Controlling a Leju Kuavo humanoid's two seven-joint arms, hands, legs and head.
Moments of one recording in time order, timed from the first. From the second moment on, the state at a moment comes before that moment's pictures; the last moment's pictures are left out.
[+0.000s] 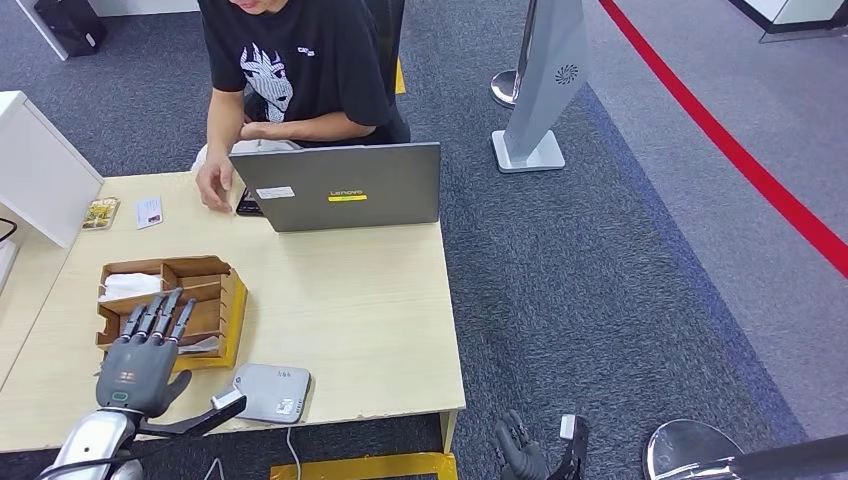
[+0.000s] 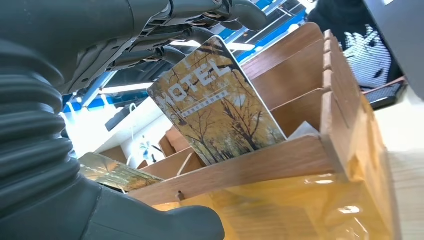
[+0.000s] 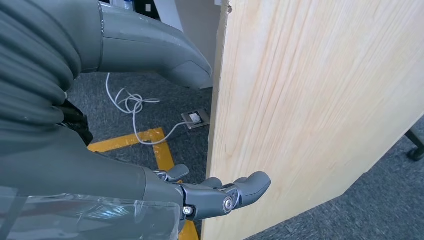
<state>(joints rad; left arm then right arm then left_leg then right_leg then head) -0.11 0.25 -0.10 -1.27 -1.52 0.30 -0.18 -0.16 0.17 -0.52 -0.25 -0.08 0.34 -0.40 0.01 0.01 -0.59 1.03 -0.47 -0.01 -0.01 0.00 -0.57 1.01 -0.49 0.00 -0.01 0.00</state>
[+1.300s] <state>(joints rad) -0.04 0.16 -0.04 -1.60 -1.43 0.48 -0.27 -0.16 0.18 -0.52 -0.25 -0.06 0.34 -0.40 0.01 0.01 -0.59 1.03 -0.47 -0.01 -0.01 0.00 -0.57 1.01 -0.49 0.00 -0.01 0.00</state>
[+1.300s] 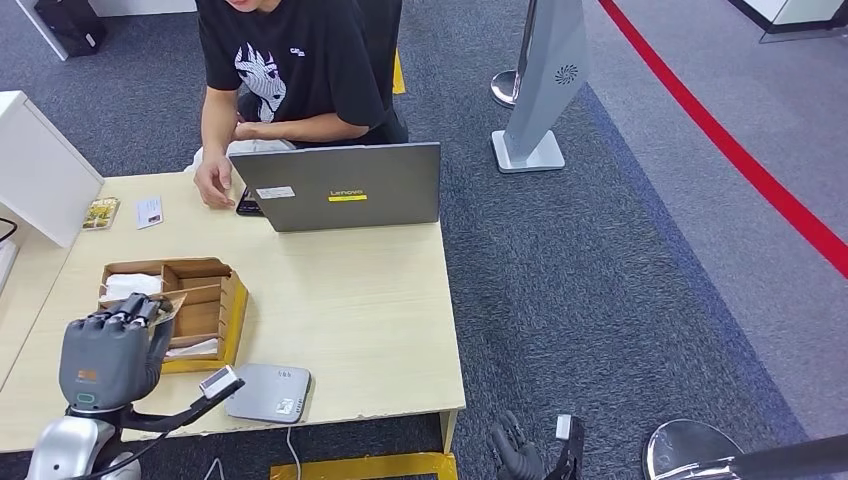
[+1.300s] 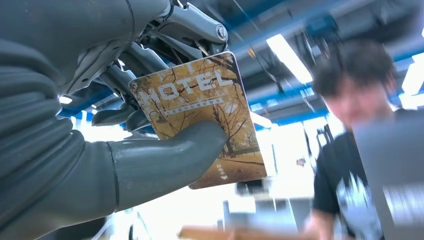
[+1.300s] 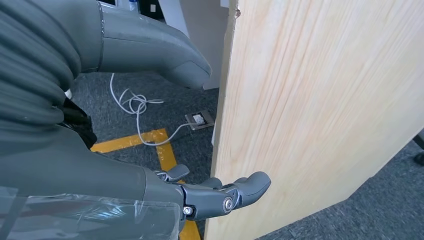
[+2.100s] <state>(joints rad) -0.25 0.19 0.15 -1.64 -1.35 0.40 -0.30 -0.17 0.19 -0.52 -0.25 -0.03 0.34 -0.38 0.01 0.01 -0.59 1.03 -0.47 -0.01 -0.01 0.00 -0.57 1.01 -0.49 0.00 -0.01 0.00</state>
